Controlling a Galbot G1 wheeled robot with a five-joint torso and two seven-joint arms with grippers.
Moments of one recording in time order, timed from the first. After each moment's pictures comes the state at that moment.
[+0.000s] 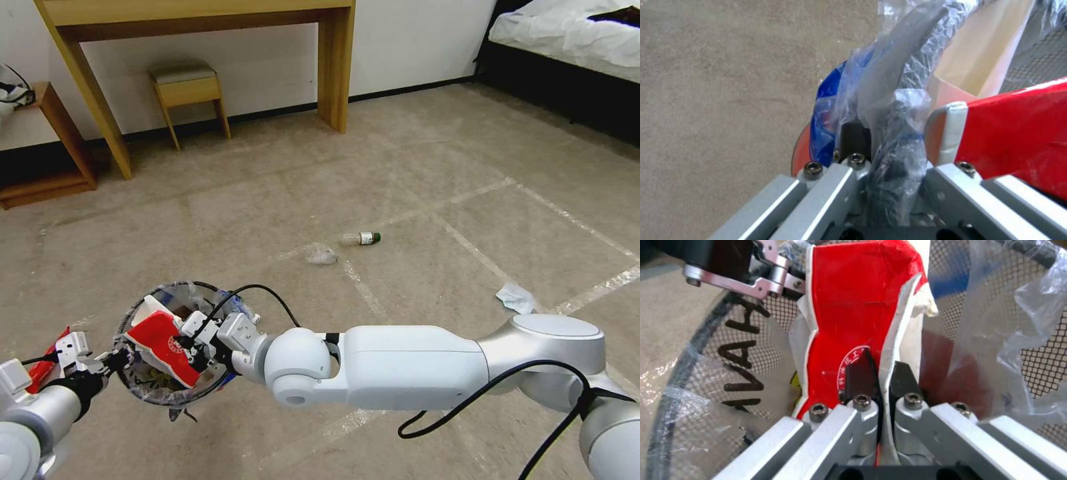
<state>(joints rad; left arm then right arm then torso) 1.66 -1.15 -1.06 -2.25 -1.24 0.72 -0.31 -0.07 1.28 -1.08 1.82 1.06 -0.36 0.40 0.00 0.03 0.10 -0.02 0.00</state>
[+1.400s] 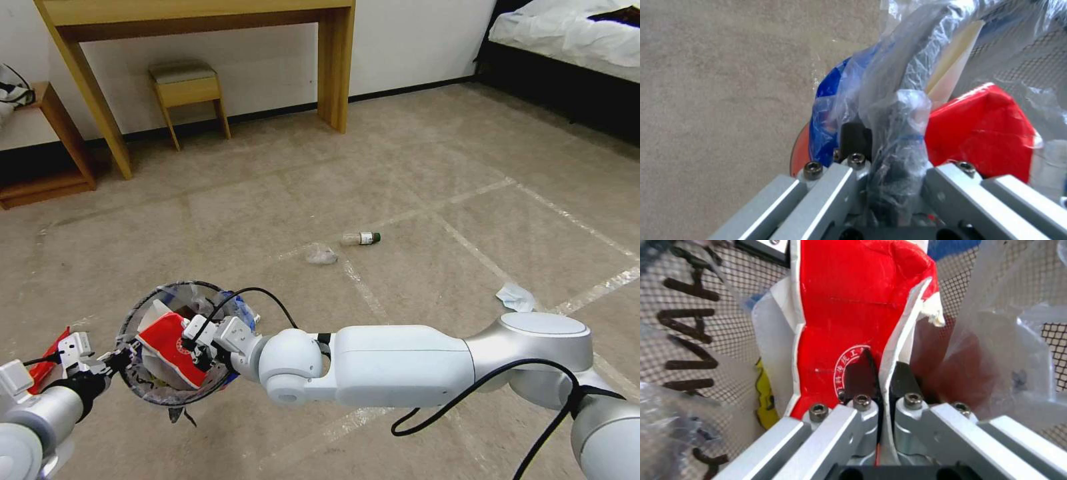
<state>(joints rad) 1.67 -1.17 -1.05 -2.26 -1.25 0.72 -0.31 -0.07 1.31 -1.10 1.74 1.04 -0.39 0.41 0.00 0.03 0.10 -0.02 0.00</state>
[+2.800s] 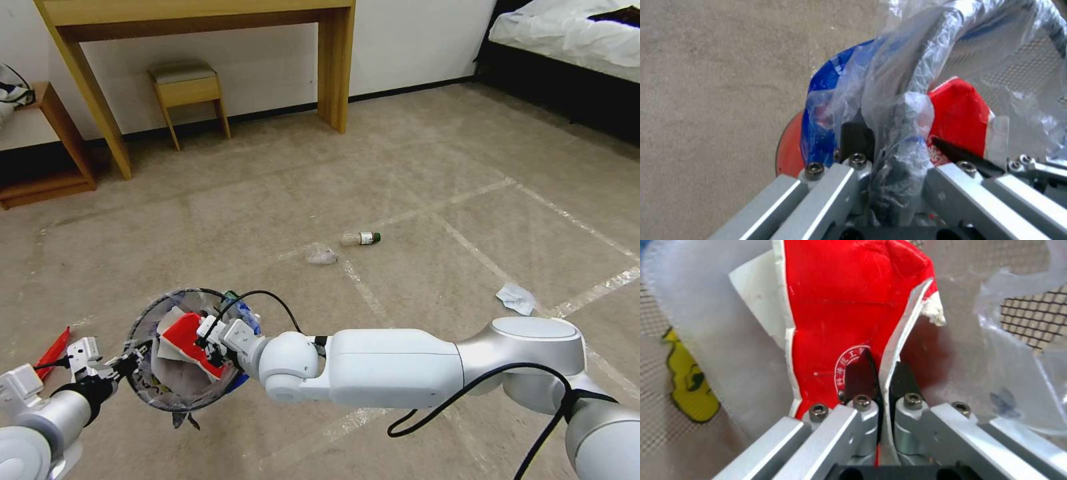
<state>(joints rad) 1.67 -1.18 -1.04 -2.25 -1.22 0.72 -0.29 -0.09 1.34 -1.12 1.64 1.03 -0.44 0.46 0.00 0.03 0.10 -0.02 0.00</state>
